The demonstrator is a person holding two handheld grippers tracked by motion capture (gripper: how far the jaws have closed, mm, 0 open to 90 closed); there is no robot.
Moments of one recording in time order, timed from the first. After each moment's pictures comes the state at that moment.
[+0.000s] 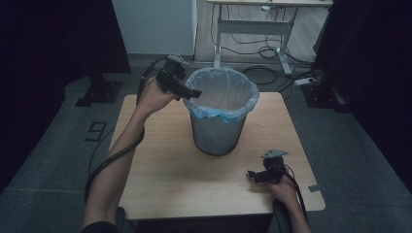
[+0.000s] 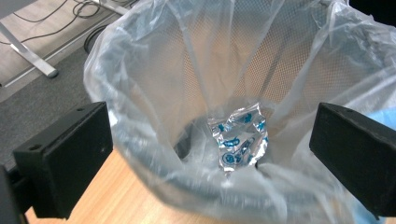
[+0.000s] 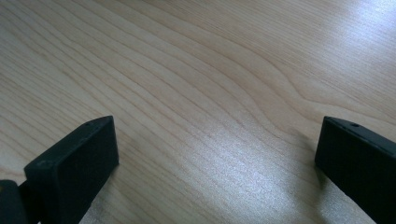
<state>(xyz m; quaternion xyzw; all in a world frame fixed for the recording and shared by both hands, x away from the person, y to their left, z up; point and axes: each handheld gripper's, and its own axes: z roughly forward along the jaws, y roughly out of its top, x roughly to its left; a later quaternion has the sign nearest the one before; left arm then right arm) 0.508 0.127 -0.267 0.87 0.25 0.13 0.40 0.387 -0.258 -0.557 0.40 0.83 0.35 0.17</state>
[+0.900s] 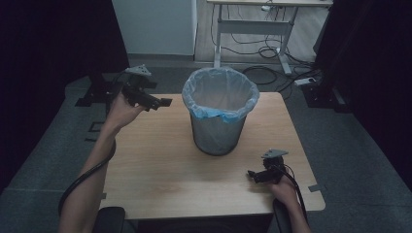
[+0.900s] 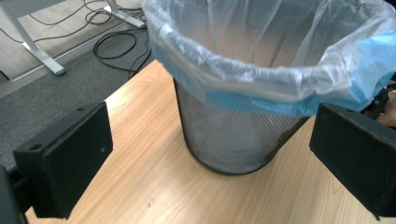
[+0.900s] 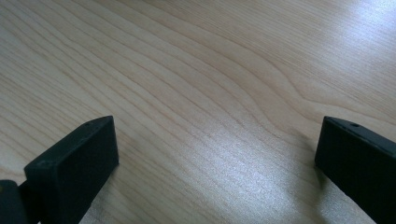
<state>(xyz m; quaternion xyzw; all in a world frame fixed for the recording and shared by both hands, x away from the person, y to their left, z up) 0.477 0.218 -0.289 0.84 0.27 0.14 0.44 0.387 -0.258 -0.557 0.40 0.83 0.35 0.17</state>
